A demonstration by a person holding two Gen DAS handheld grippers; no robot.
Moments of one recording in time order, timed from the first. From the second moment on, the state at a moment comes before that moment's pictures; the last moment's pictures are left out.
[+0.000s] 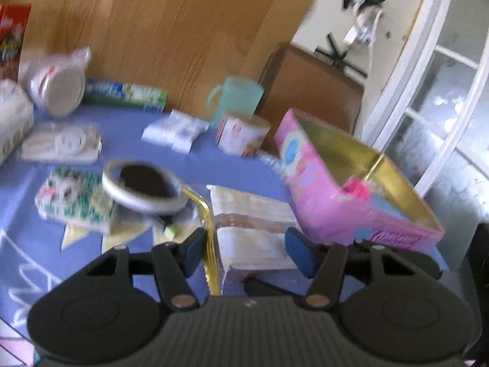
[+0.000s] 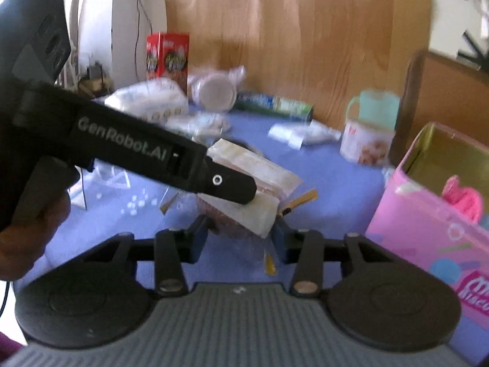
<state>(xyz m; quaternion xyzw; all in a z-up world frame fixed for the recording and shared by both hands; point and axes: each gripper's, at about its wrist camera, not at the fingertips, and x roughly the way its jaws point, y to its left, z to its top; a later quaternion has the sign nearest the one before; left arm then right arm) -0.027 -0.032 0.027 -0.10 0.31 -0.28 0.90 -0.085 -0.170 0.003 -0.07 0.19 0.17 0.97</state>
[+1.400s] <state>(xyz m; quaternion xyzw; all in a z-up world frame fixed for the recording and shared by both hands) -0.010 0.098 -0.003 -0.21 0.22 -0.09 0.95 0.070 -0.119 0.004 -0.03 0.30 0.21 0.93</state>
